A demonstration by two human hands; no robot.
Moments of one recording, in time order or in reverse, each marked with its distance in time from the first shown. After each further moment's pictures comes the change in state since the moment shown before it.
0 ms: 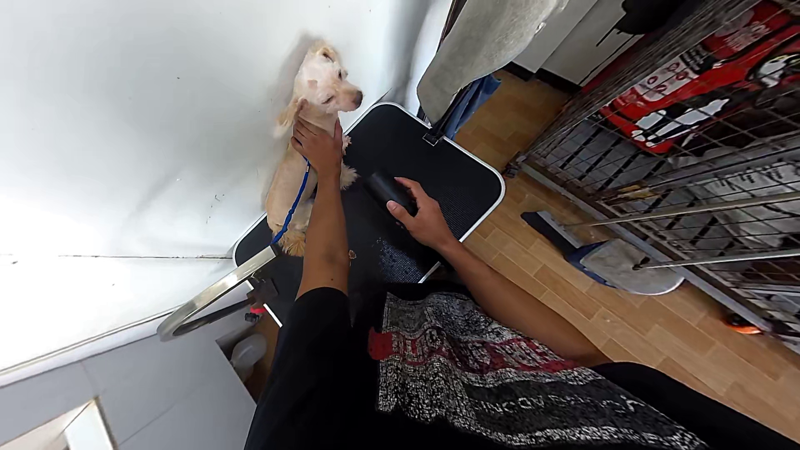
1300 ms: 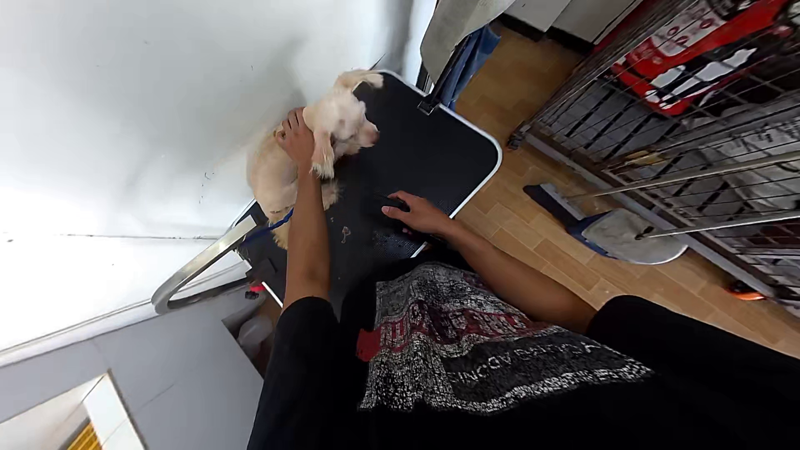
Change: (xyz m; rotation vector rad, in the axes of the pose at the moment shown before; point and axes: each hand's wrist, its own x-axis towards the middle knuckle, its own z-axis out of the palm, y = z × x) left_hand -0.025 -0.035 -0.068 -0.001 -0.427 0.134; right_hand -0.034 0.049 -0.005 -0.032 -0.416 0.367
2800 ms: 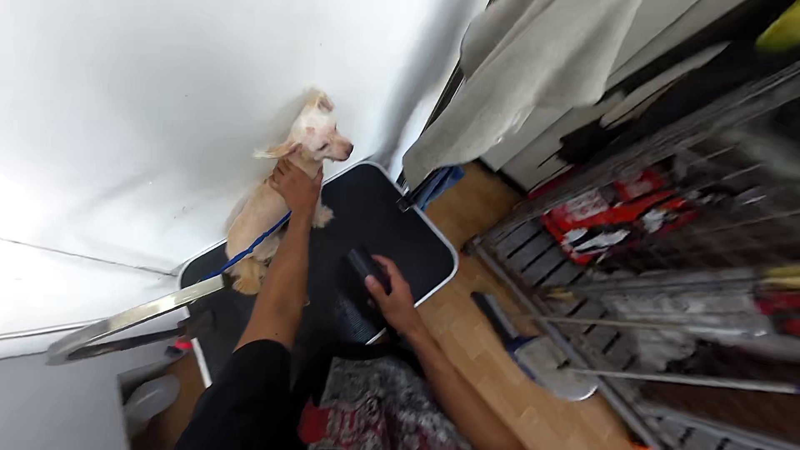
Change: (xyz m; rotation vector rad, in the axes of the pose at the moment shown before) left_hand 0.049 0.036 0.014 -0.085 0.323 -0.275; right_hand -0.024 -0.034 -0.019 0.171 0.297 -0.307
